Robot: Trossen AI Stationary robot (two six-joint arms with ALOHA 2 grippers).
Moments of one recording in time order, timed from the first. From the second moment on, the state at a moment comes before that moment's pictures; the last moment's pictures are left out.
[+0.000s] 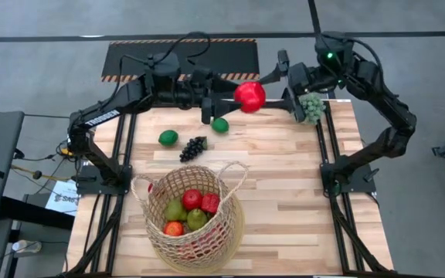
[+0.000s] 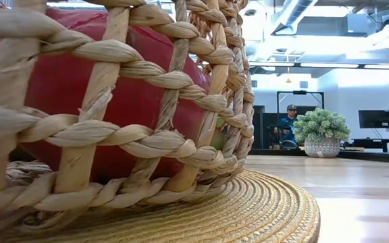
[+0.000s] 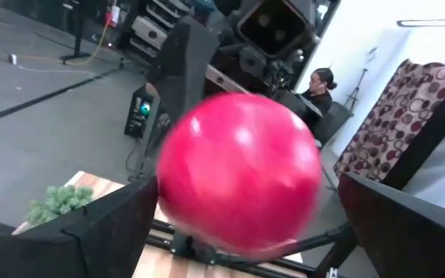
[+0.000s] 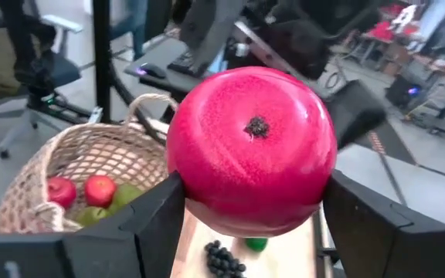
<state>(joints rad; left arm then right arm) 0.24 1.61 1.98 -0.40 0.25 -0.35 -0.43 1.41 1.98 -0.82 -0.59 -0.44</state>
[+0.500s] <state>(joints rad) 0.18 1.67 1.98 -0.34 0.28 -0.37 -0.33 1.42 1.98 -0.85 -0.51 -0.45</state>
